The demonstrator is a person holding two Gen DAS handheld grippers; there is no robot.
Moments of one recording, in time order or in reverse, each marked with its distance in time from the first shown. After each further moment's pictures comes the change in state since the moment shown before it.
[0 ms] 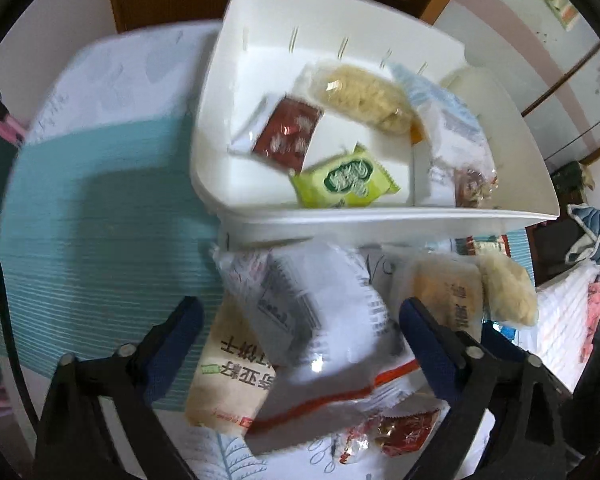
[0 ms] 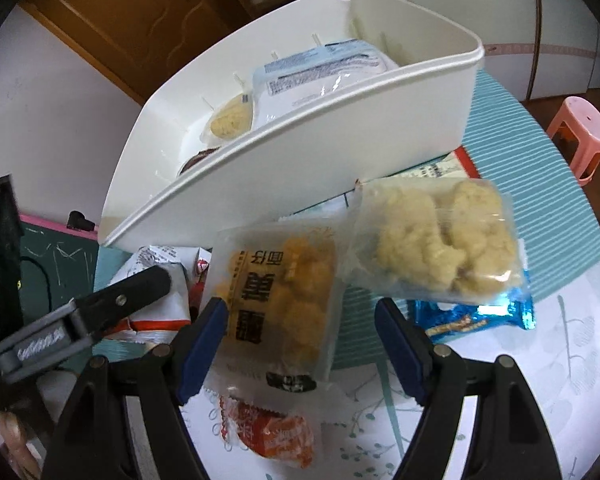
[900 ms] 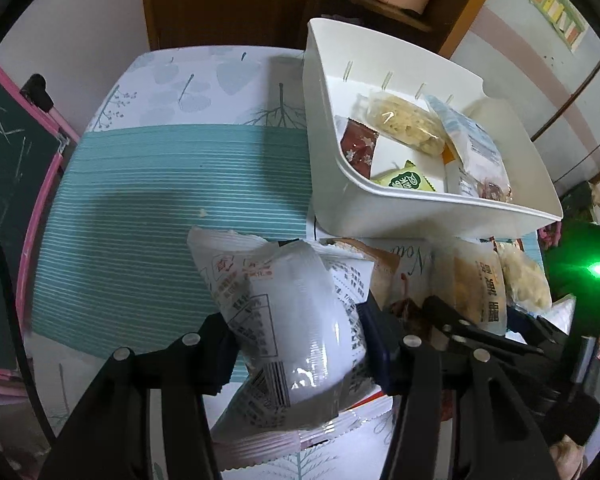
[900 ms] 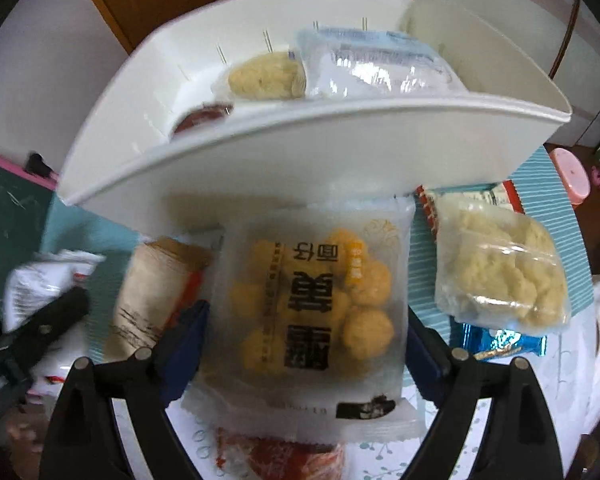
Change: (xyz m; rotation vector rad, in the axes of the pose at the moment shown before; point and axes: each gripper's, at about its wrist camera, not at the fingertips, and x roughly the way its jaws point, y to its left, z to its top) left arm -0.053 0.049 -0.034 -0.012 -0.141 0.081; right arm 0.047 0.056 0.005 -0.174 0.082 -0.247
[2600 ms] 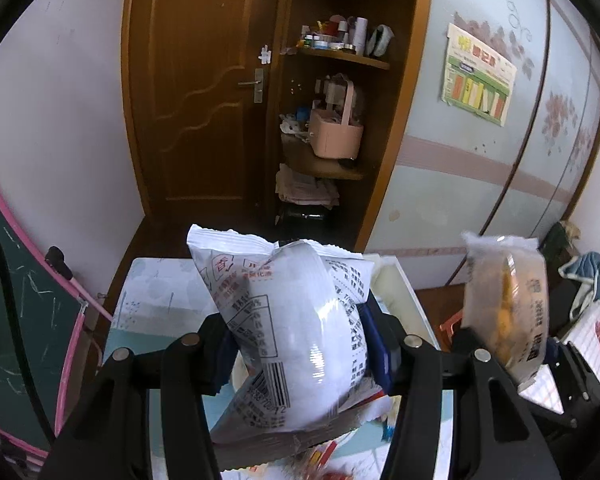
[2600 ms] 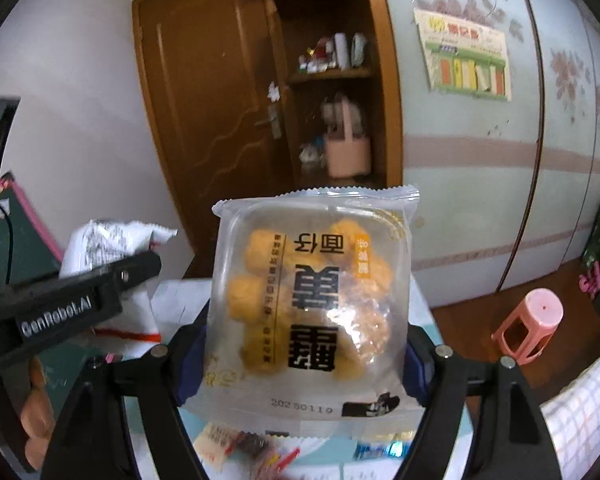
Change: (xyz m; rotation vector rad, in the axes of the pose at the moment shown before) left arm -0.206 -0.117 0.095 0.117 -0.461 -0.017; right arm -0.260 -0.026 0.041 -0.043 -0.688 0.048
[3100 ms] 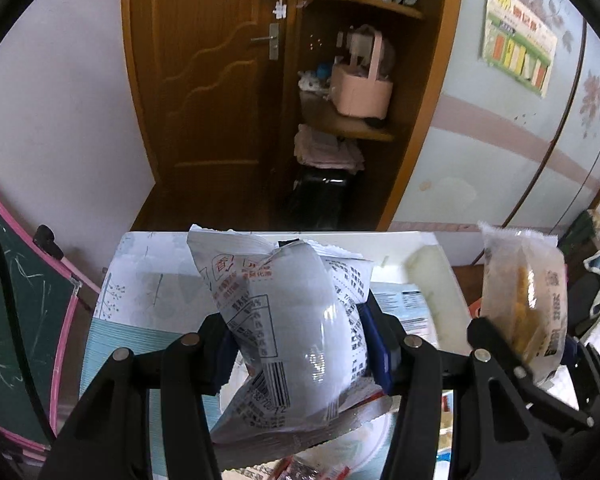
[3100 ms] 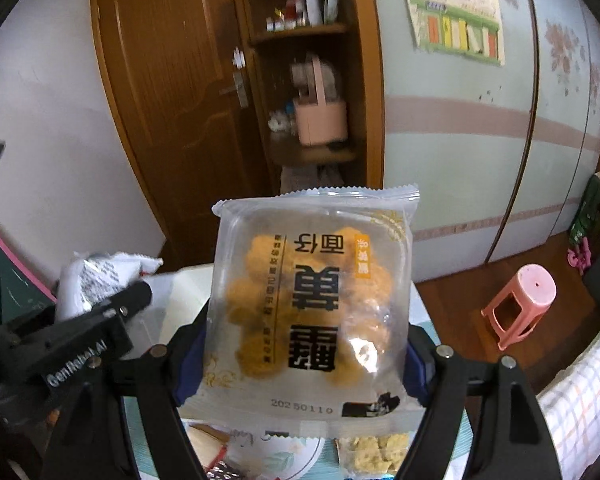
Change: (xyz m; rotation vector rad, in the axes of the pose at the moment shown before) left arm 0.124 -0.005 -0.001 -0.010 0.140 0.092; right arm 0.105 -0.020 -0.005 0.032 0.184 -0.073
